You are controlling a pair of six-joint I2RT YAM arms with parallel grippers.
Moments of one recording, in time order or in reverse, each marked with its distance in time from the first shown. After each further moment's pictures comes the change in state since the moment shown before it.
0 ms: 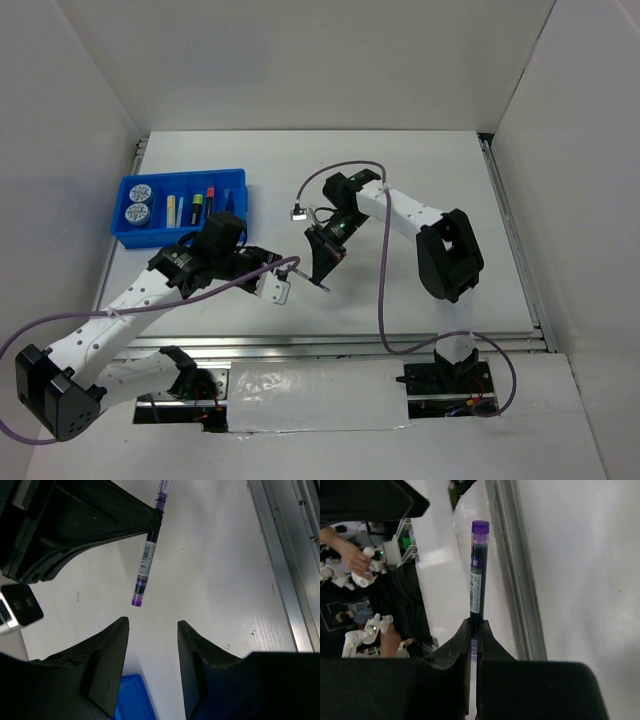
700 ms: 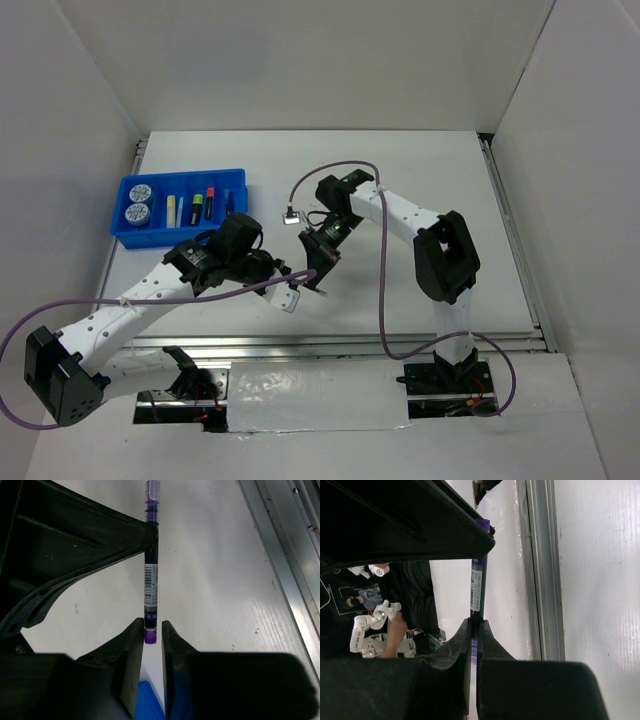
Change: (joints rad) left arm -0.093 0.082 0.036 -0.019 -0.063 0.073; right arm 0.056 0.008 0.038 -0.082 -0.072 -0.055
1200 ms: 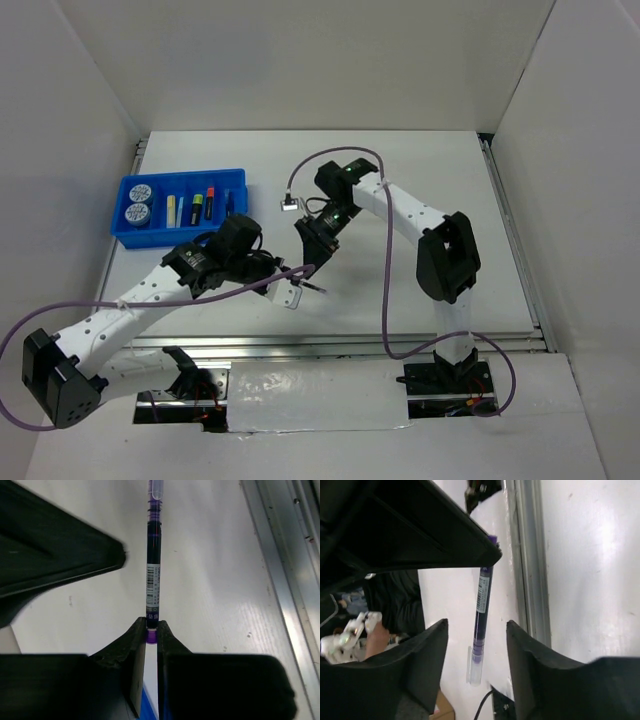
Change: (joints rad) left arm -0.011 -0.009 -0.001 0.019 -0.034 -0.080; right arm -0.006 0.001 0.087 -0.019 0.032 0.006
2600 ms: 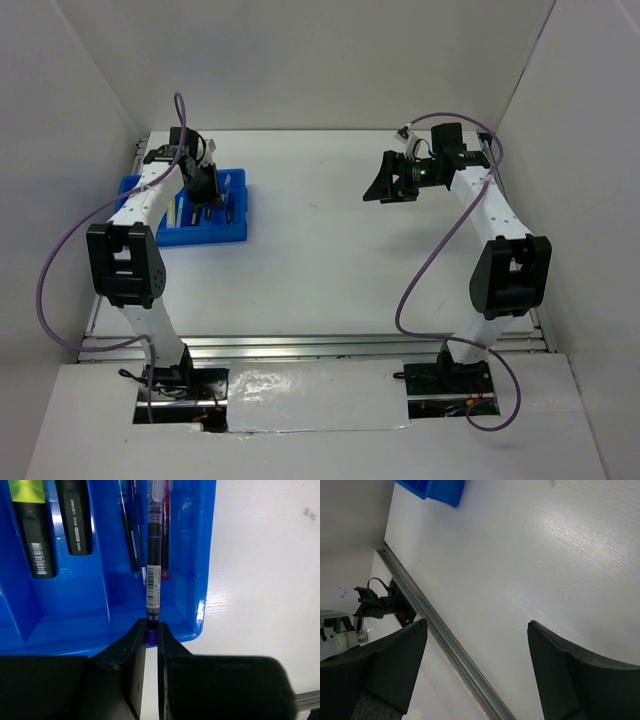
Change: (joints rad) left arm 0.686 0.722 0.636 -0.120 -0.269 -1.417; right arm -0.562 -0.296 -0.232 0.589 0.212 0.518
